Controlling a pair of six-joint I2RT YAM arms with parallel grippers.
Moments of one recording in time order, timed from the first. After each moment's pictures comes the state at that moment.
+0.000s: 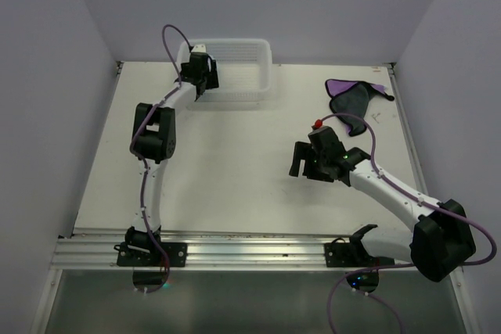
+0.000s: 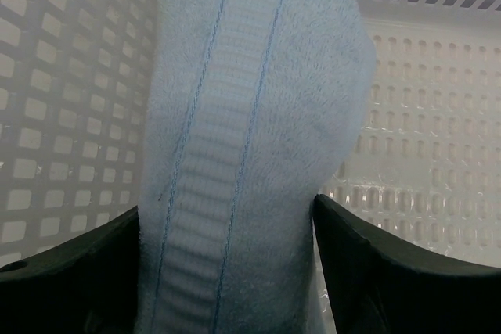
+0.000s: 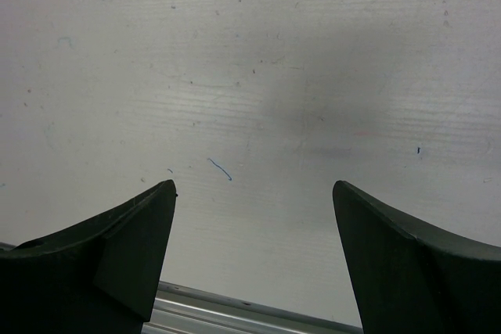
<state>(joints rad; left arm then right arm) -0.21 2.44 1.97 -0.14 -0.26 -0.23 0.54 1.21 0.77 -0.56 0.05 0.65</state>
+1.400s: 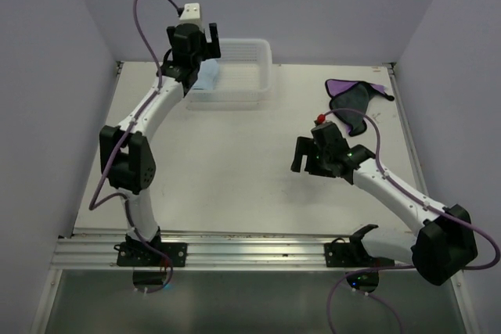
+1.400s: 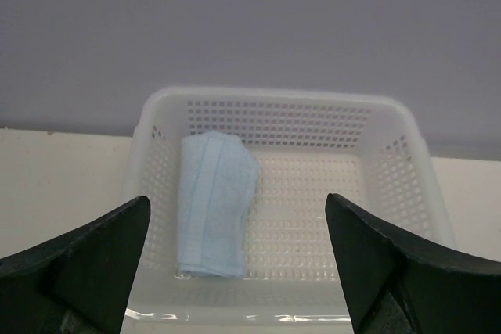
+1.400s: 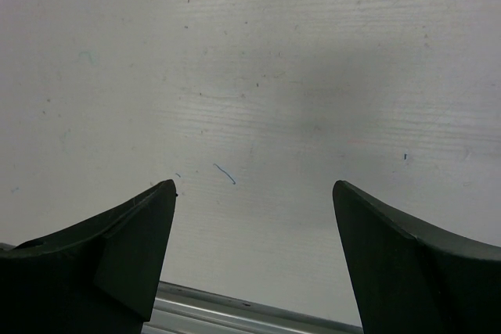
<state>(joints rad) -0.29 1.98 1.80 -0.09 -0.31 -0.16 0.52 1.19 0.81 -0.59 0.06 0.63</state>
